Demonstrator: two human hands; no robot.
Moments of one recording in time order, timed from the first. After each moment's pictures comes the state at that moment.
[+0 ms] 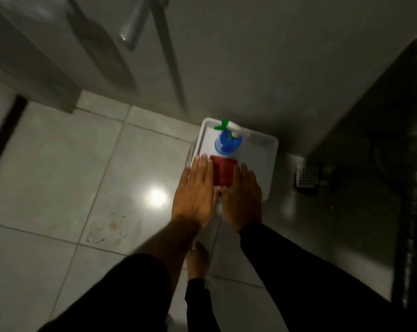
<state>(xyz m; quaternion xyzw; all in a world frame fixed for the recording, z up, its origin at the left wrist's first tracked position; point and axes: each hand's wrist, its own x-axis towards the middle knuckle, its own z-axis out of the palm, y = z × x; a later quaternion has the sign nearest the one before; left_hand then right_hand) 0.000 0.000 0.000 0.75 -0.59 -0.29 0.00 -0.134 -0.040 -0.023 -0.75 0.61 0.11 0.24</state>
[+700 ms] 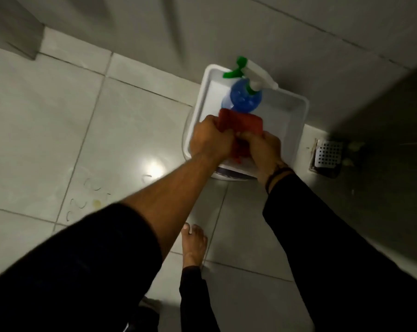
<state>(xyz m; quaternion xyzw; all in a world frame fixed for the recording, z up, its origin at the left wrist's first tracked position) -0.014 -0.090 -0.111 0.82 -0.24 -0.48 0.23 -0.132 -0.125 -0.136 -0.31 0.73 -0.17 0.59</state>
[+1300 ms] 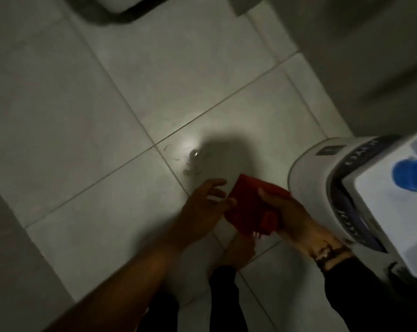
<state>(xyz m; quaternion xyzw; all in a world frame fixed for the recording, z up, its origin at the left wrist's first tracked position) 0.116 0.295 -0.142 0.71 0.07 -0.51 0.48 0.026 0.105 -0.124 -0.41 0.50 0.20 0.73</state>
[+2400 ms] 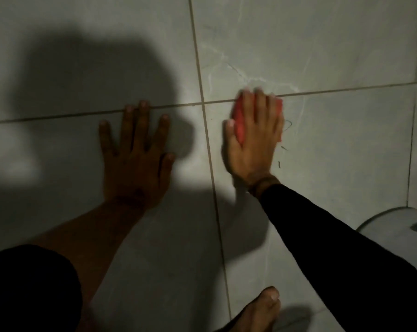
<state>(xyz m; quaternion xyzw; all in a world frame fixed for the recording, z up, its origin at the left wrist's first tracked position) 0.183 0.500 -0.523 0.99 -0.09 -0.05 0.07 0.219 0.260 -0.494 -0.99 0.06 0.04 0.08</state>
